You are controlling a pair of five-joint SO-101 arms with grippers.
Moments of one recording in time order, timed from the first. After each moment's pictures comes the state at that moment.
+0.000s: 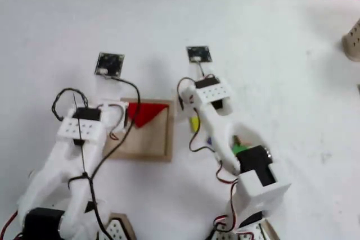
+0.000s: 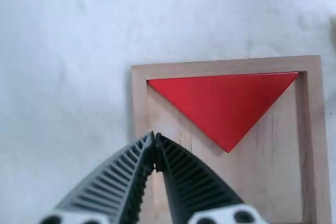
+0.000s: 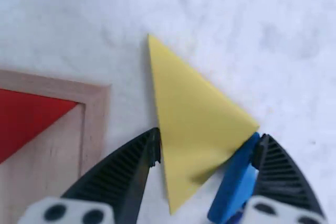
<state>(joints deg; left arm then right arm) 0.7 -23.0 53.9 43.6 0.5 -22.5 12.0 20.7 51.8 -11.1</state>
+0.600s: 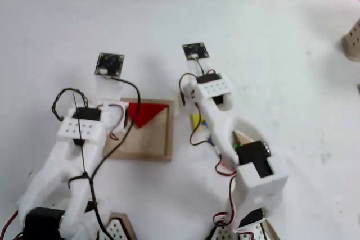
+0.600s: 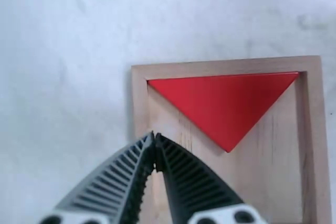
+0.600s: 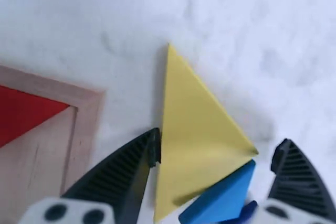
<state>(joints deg) 0.7 -23.0 53.9 43.6 0.5 -21.0 16.4 15.2 54.2 -3.2</state>
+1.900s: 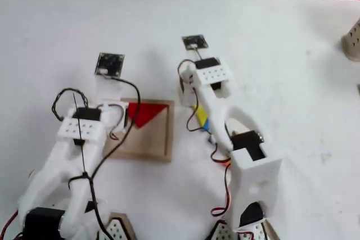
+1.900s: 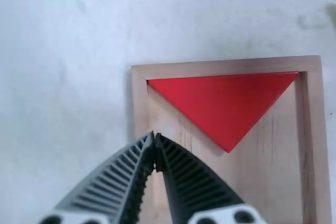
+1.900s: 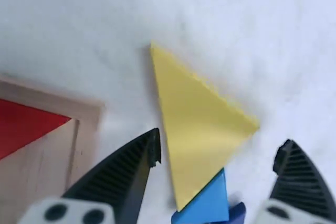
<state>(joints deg) 0.7 -23.0 53.9 43.6 0.4 -20.1 23.8 -0.9 65.6 -1.0</state>
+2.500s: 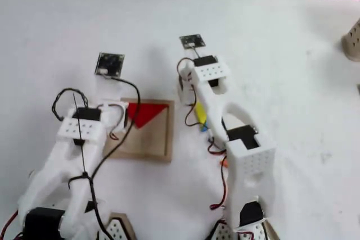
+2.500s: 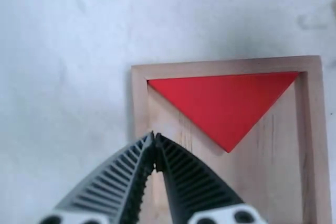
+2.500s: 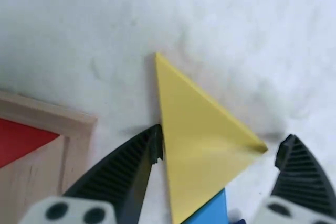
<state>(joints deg) 0.7 -23.0 53.9 43.6 0.4 -19.7 30.2 -5.5 65.7 0.0</state>
